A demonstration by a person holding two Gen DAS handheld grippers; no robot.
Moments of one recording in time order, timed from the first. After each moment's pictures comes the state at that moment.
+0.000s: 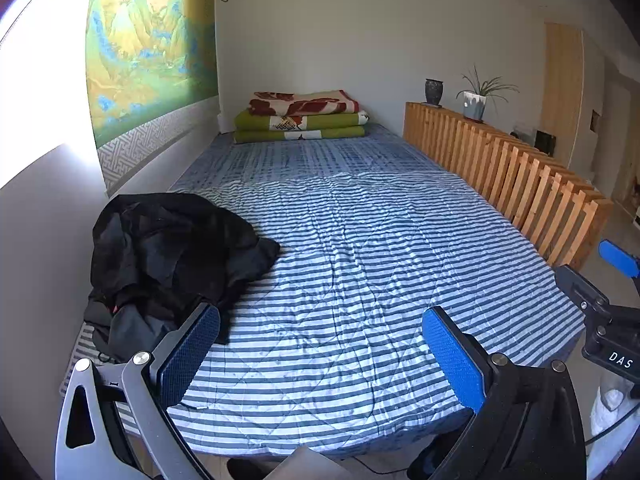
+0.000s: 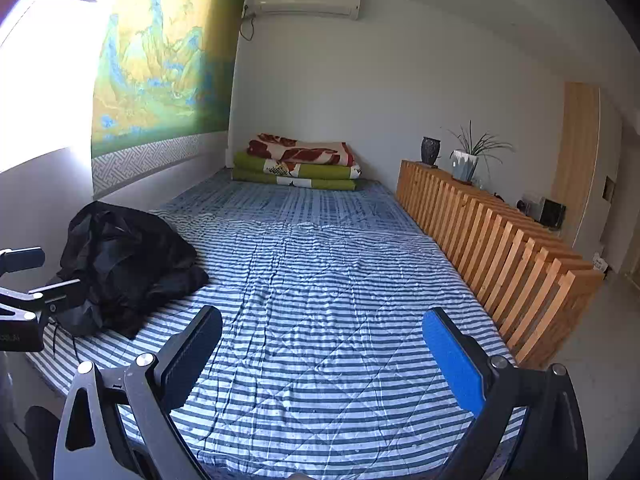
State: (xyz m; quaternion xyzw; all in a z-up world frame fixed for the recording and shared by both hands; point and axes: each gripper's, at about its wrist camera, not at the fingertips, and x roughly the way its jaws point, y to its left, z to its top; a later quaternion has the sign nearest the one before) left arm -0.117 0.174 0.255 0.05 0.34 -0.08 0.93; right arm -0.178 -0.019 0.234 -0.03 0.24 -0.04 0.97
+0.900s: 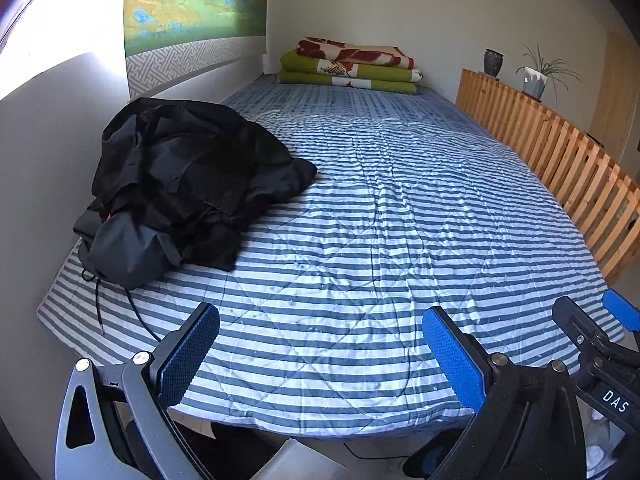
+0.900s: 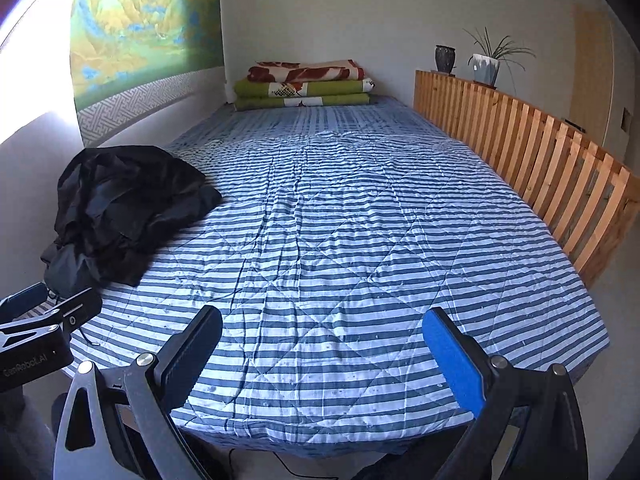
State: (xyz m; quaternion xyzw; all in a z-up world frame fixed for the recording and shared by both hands) left arm -0.075 0.200 0.118 0.00 0.42 0.00 0.91; right arm -0.135 0.016 0.123 0.03 0.35 -0.03 0.93
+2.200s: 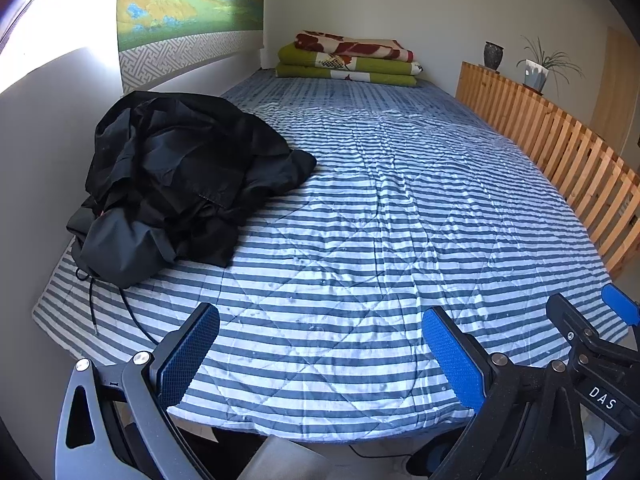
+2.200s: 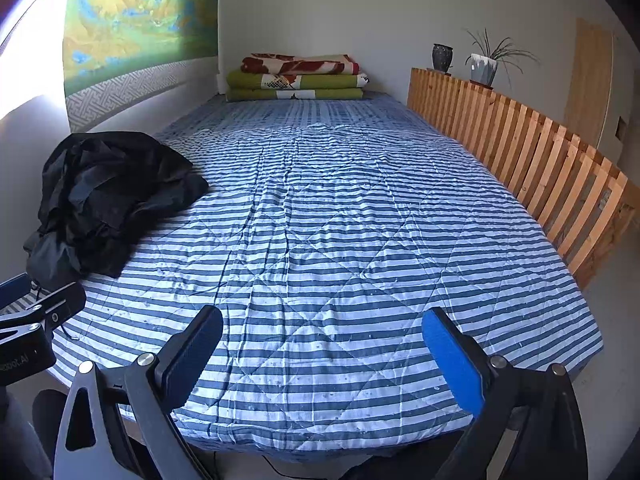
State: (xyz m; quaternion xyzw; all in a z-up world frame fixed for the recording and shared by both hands) left arm -0.064 0.201 0.101 0.00 0.43 -0.01 0.90; right arm -0.120 0.024 0.105 0.00 0.36 -0.05 0.93
